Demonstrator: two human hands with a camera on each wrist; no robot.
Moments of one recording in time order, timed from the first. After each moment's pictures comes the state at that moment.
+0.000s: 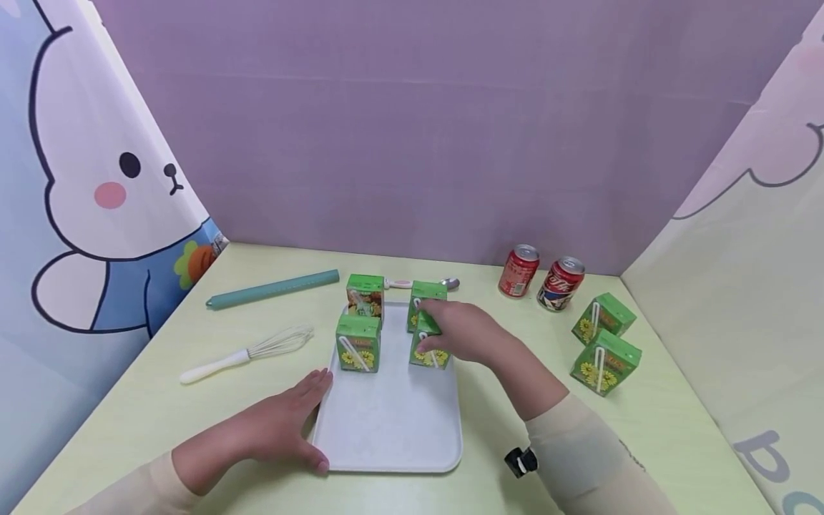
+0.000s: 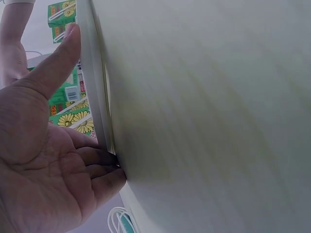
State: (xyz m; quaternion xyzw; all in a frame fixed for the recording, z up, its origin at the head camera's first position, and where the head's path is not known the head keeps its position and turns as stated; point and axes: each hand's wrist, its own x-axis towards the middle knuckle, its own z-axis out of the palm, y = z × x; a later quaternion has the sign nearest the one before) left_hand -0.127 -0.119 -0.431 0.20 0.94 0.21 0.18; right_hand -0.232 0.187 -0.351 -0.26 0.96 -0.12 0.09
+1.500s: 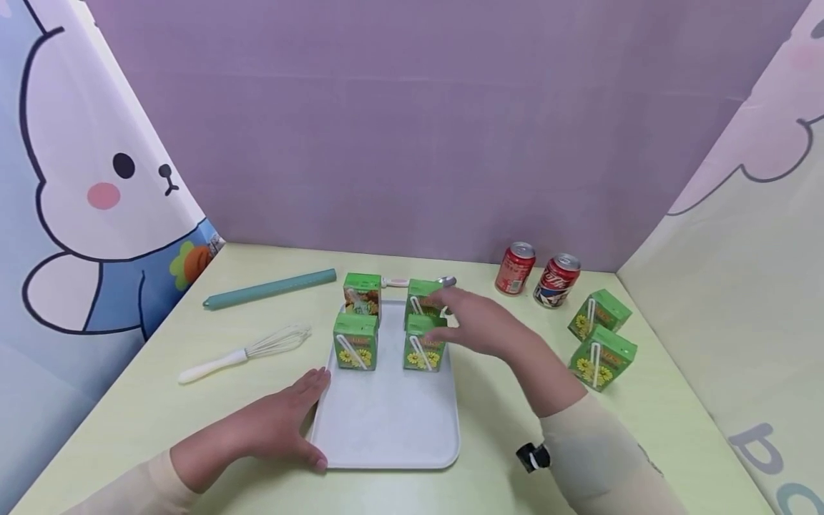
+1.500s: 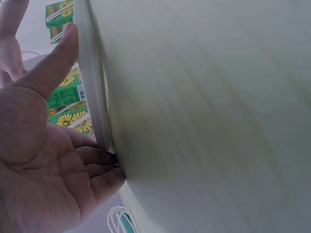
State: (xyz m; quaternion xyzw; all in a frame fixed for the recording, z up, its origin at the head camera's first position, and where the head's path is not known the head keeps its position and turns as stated) left_hand -0.129 -0.118 -0.429 0.20 0.94 0.21 0.19; right_hand -0.231 0.215 -0.340 -0.24 0.95 -0.17 0.08
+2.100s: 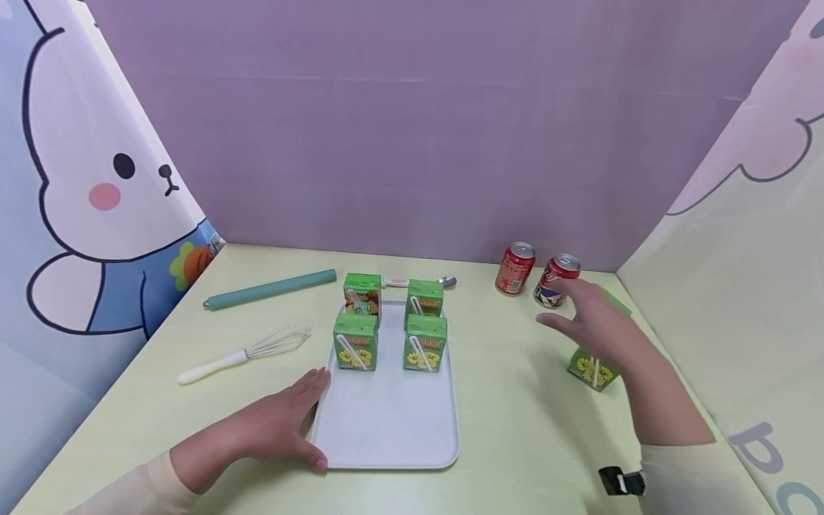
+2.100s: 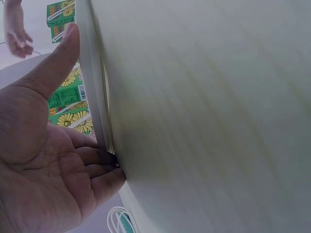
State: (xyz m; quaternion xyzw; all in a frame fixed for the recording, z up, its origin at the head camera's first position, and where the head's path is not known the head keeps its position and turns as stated) left_hand -0.129 -0.120 -0.432 0.20 0.94 0.21 0.19; right_hand -0.209 0.360 -0.319 -0.13 0.98 -0.16 0.00
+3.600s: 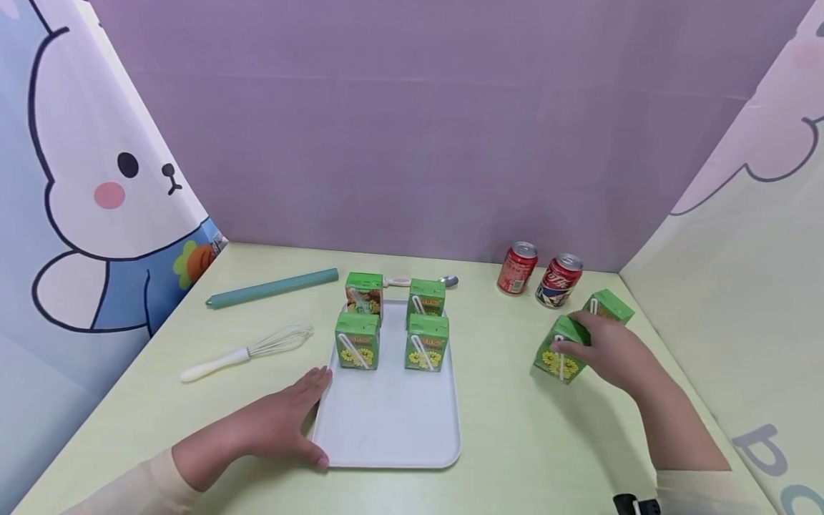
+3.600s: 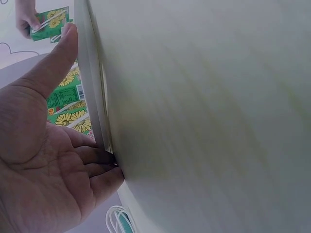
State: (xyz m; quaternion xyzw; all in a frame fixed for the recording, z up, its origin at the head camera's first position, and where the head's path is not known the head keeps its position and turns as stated) left_hand -0.130 -0.120 -0.433 0.20 0.94 0.21 0.19; right_hand -0.192 0.386 -0.354 -0.09 0.99 -0.14 0.02
